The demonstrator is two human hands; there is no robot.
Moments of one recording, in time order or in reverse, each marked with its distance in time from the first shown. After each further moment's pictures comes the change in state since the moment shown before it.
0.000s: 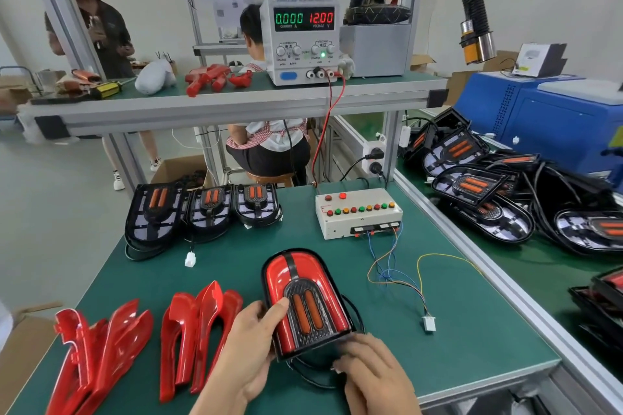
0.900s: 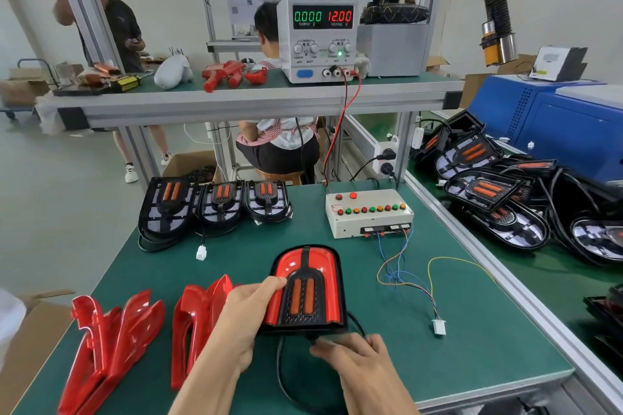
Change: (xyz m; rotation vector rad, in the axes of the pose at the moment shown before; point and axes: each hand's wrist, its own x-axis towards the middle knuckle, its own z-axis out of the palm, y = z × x) left_hand -0.005 0.038 -0.008 0.263 0.095 0.094; right_hand 0.010 -0.008 0.009 0.001 -0.335 -0.024
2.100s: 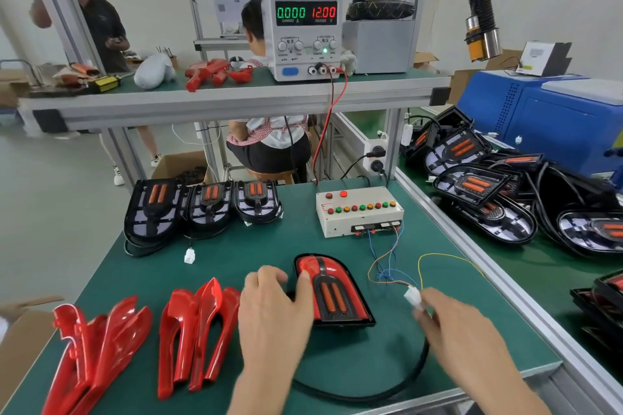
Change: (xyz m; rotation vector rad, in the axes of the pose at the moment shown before) left_hand -0.016 0.000 0.059 0.629 0.435 0.398; right_hand 0.016 0.046 -0.116 -0.275 -0.302 0.732
